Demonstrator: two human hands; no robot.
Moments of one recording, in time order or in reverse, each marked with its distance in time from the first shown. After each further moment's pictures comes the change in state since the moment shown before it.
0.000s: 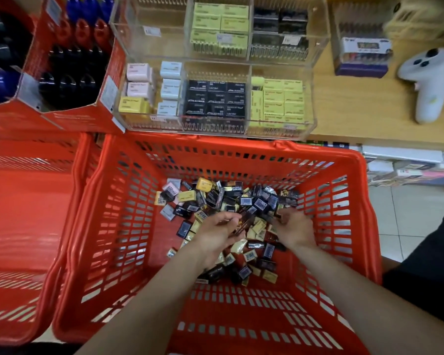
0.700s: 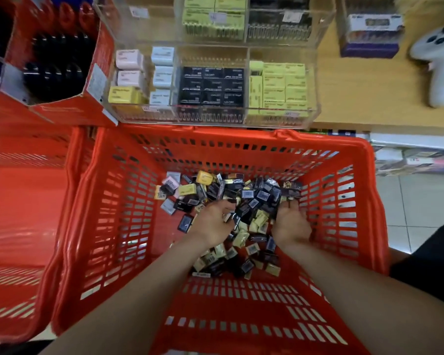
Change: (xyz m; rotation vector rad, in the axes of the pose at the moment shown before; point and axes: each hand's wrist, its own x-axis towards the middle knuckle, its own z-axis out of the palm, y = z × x) left_hand 0.020 0.005 -0.018 1.109 0.008 0.307; right_hand -0.002 -0.005 0.027 -0.477 0.037 -0.017
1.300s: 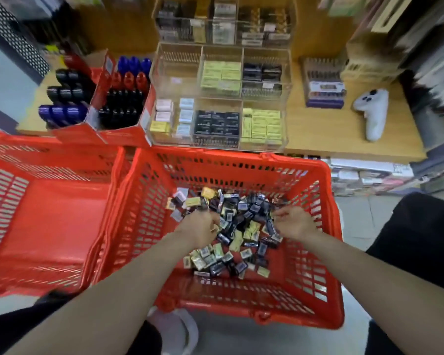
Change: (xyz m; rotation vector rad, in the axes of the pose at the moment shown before) left_hand -0.069 0.027 -0.050 0.503 -0.042 0.083; right_hand -0.036 0.030 -0.095 0.465 -0.217 -0.079
